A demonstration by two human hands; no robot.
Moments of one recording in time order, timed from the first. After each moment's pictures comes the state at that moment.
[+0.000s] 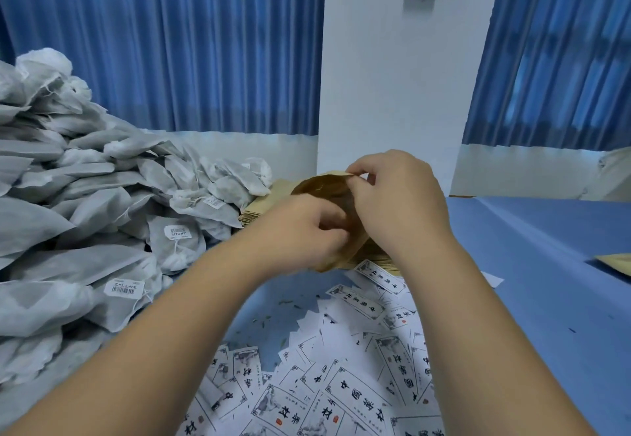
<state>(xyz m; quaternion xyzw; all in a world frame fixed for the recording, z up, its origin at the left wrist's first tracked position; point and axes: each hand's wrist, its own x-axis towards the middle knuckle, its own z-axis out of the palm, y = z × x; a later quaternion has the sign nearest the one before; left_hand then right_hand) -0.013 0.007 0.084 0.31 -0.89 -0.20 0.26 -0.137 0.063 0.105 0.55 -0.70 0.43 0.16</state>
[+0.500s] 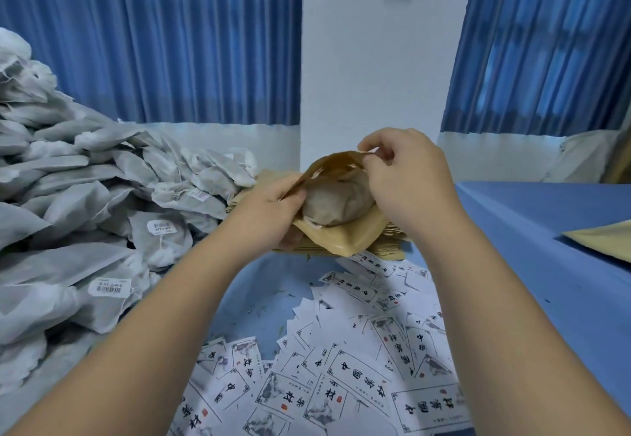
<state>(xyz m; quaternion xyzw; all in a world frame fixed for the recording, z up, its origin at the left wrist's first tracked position) -0.001 -0.015 0.068 0.32 -0.77 -0.42 0.36 -0.157 0.062 0.104 0.53 -0.68 0.48 0.15</state>
